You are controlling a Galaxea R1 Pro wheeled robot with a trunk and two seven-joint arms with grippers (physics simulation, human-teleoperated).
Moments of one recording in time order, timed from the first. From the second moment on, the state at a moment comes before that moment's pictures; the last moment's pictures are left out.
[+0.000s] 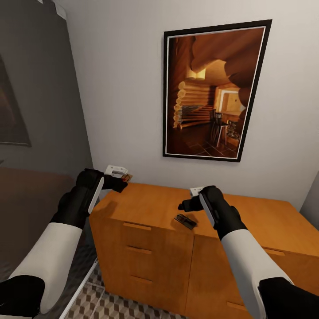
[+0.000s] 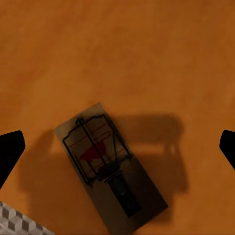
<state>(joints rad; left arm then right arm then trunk) -0.95 0.02 -0.11 -1.13 -0.10 1.04 -0.18 -0.91 0.09 0.09 -0.88 0.09 1.04 0.20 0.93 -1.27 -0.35</state>
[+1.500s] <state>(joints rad) -0.95 0.02 -0.11 -1.12 -0.10 1.04 -0.18 -0.92 0.09 0.09 -0.79 0.09 1.04 0.20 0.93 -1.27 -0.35</state>
